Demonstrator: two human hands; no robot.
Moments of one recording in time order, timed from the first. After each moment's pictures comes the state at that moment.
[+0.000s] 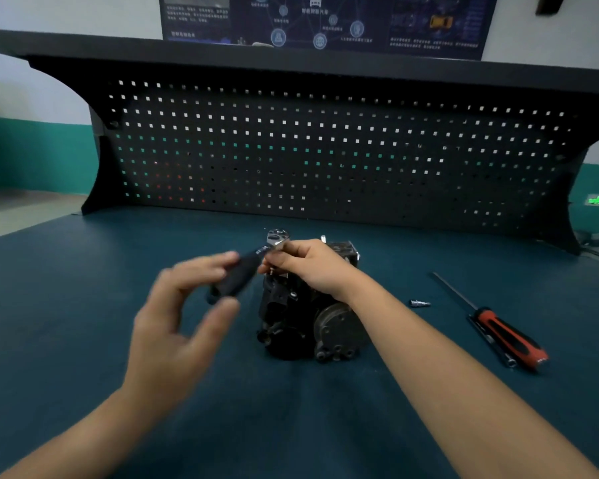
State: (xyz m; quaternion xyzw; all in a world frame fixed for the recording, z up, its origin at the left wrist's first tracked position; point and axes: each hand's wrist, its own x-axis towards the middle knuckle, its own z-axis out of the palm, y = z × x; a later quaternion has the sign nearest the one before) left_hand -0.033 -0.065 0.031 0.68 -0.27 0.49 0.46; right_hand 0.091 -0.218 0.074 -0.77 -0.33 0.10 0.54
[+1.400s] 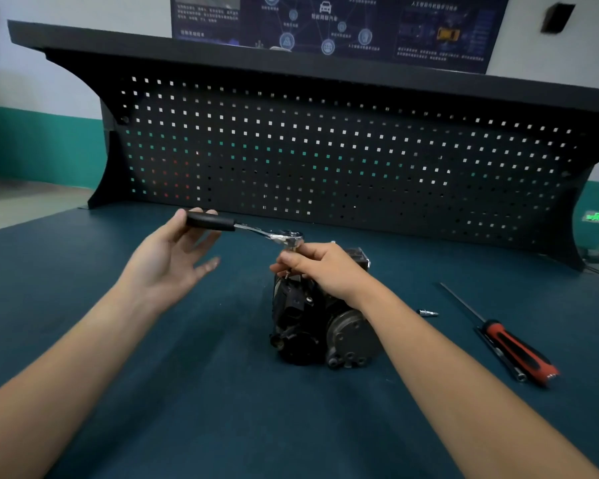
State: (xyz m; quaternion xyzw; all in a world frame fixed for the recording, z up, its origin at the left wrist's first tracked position) left_hand 0.019 -0.009 0.079 0.49 -0.01 0.16 0.86; right_hand 0.093 -0.214 0.073 -0.76 -0.32 0.07 0.55
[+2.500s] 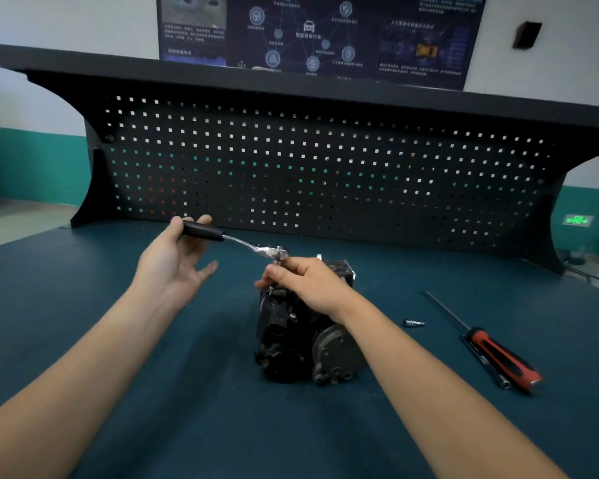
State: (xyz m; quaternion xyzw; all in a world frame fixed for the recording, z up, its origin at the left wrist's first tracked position) left_hand 0.035 -0.036 0.098 0.45 0.04 0.20 0.87; right_hand 0.090 -0.214 0.075 -0.78 -0.32 0.07 0.54
